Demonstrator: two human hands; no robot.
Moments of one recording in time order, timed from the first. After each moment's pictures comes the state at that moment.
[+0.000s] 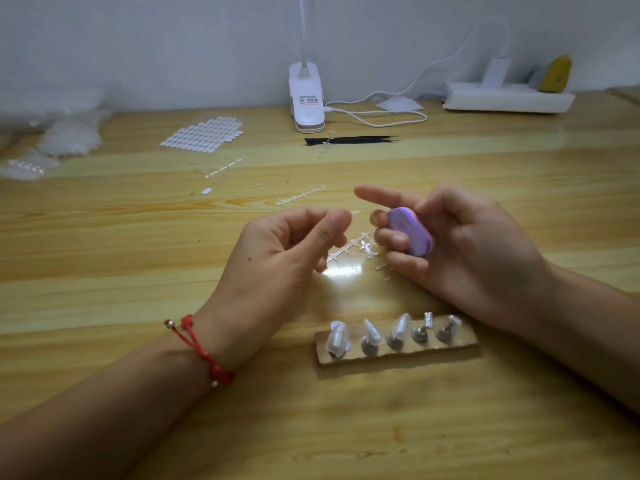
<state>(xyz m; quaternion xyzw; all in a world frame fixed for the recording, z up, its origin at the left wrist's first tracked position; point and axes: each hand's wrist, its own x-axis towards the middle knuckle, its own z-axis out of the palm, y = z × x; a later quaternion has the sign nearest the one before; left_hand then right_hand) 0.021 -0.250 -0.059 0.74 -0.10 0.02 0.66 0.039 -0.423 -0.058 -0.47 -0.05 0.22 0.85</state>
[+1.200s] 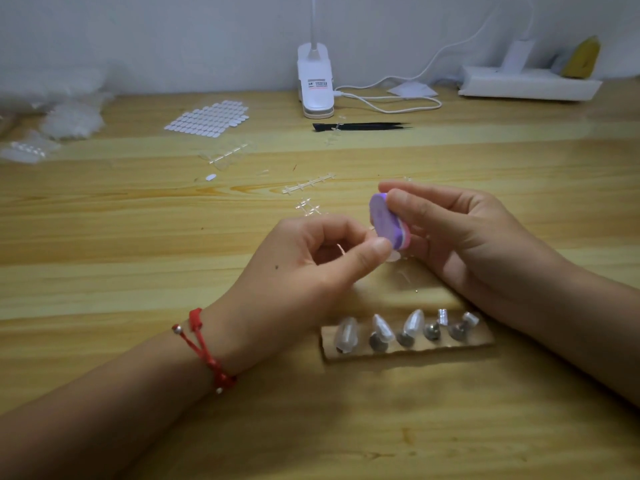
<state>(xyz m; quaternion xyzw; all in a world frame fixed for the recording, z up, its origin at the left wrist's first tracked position) 0.014 -0.252 -0.059 0.76 -0.19 -0.05 0.62 0.037 -0.419 -0.066 -0.57 -0.04 0.12 0.81</state>
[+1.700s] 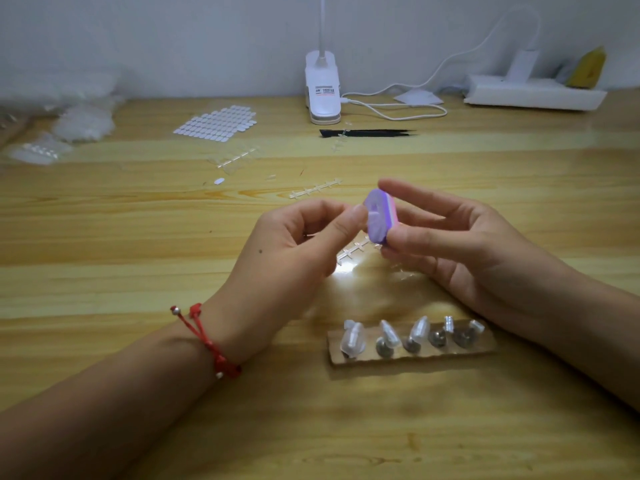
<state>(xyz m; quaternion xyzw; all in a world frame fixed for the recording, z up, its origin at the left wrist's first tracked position) 0.022 -0.247 -0.062 0.73 -0.11 -0.01 0.68 0.039 -0.427 -0.069 -0.56 -0.12 0.18 0.80</state>
